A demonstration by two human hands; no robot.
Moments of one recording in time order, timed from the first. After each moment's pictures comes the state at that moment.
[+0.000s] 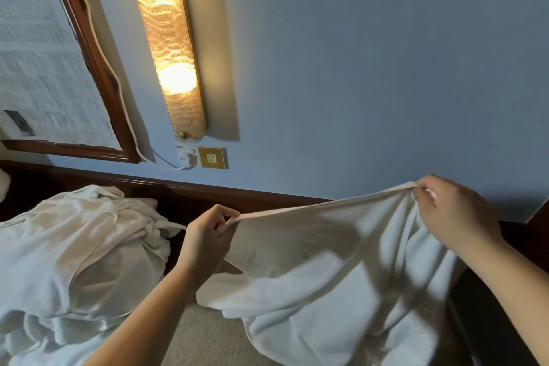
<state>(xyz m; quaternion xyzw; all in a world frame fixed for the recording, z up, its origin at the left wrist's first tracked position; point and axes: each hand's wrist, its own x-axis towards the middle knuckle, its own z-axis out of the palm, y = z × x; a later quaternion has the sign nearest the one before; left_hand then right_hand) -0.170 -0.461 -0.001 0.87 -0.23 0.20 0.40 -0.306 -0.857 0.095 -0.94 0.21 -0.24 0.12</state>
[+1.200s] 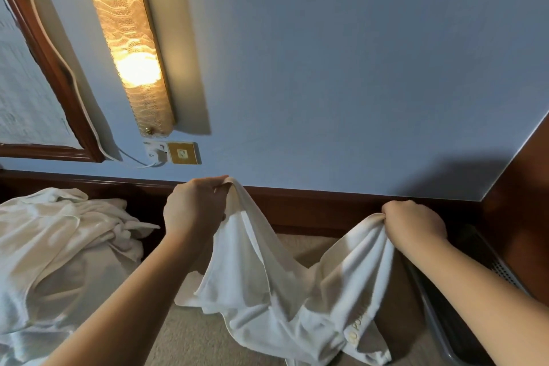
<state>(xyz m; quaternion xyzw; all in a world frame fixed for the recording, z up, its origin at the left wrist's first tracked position) -0.175 -0.521 0.063 0.92 -0.10 0.20 0.33 -0.307 -0.860 0.048 -0.95 0.30 0.02 -0.11</state>
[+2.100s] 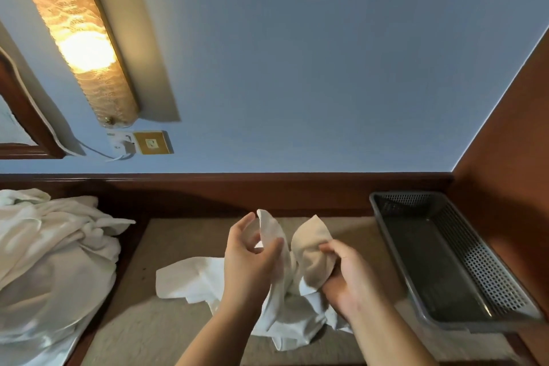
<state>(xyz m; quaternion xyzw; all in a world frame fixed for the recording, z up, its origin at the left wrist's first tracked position) -0.290 -0.602 -0.021 0.68 0.00 -0.14 0.72 -0.360 -0.747 -0.013 -0.32 0.43 -0.09 0.84</state>
